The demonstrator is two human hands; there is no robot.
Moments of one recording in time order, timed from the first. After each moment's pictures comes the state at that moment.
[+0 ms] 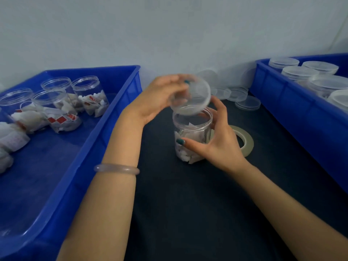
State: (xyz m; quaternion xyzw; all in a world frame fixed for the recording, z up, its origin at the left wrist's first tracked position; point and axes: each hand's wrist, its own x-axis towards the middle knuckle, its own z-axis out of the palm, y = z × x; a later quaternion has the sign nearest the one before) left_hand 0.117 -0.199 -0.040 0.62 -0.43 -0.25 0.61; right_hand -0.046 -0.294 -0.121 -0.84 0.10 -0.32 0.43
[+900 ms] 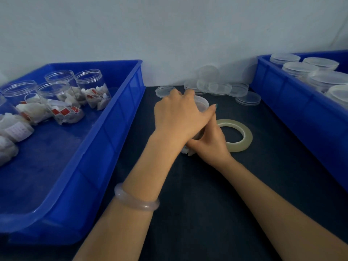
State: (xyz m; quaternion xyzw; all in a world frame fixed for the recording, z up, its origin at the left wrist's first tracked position) left_hand 0.036 -0.204 -0.065 0.91 -0.35 0.14 0.14; right_hand -0.027 -0.288 -0.153 -0.81 0.13 -0.30 0.48
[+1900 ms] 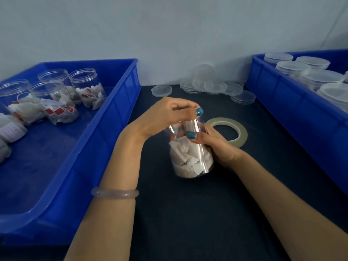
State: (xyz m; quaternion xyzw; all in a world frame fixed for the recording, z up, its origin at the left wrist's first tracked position) left_hand 0.063 -0.165 -0.059 0.71 -0.51 -0.22 0.44; right_hand -0.052 -0.294 -0.125 -0.71 -0.01 -0.08 0.70
